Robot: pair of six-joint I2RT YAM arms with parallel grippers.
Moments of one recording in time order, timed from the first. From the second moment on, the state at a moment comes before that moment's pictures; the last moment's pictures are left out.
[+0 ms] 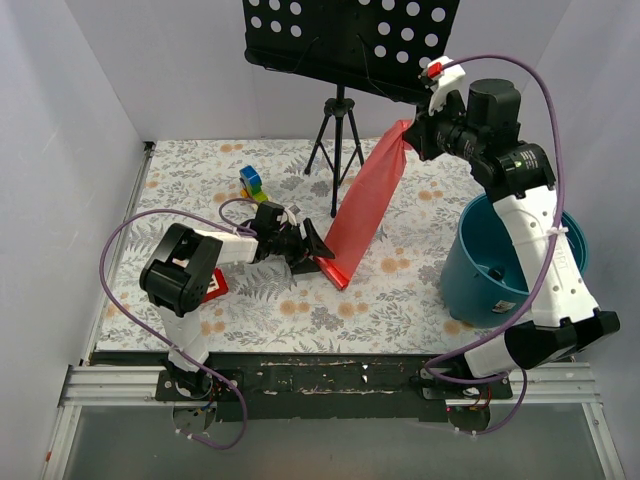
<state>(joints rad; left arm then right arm) -0.45 1.88 0.91 0.16 0.66 -0.92 0.34 1.45 1.86 -0.74 -0.28 -0.11</state>
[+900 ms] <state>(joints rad) -0.46 1.89 0.94 0.10 0.63 -0.92 0.30 1.43 1.87 -0.71 -0.25 -0.13</state>
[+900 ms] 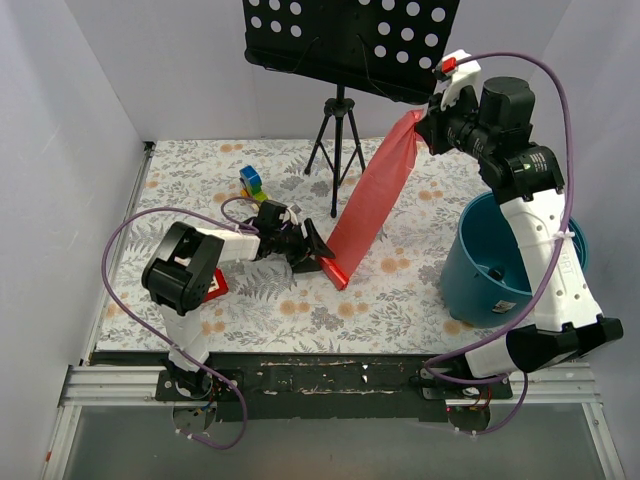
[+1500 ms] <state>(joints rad) -0.55 1.96 1.05 0.06 0.50 -0.92 0.23 1.33 1.74 -0.64 -0.20 -0.14</state>
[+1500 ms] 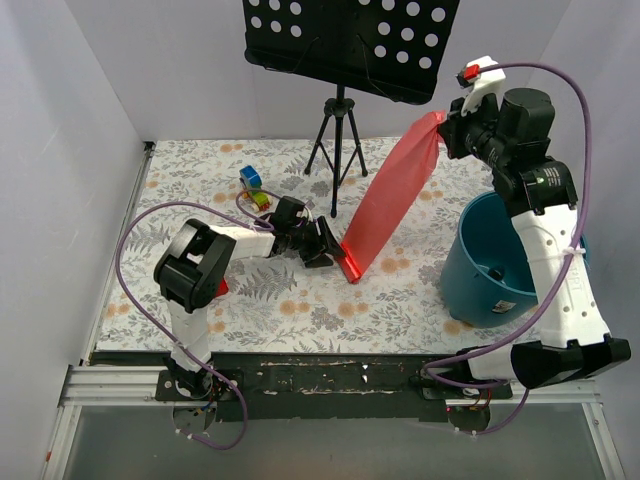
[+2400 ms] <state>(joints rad) -0.59 2.05 1.15 0.11 0.48 -0.89 0.19 1.30 1.71 -0.61 -0.18 -0.14</state>
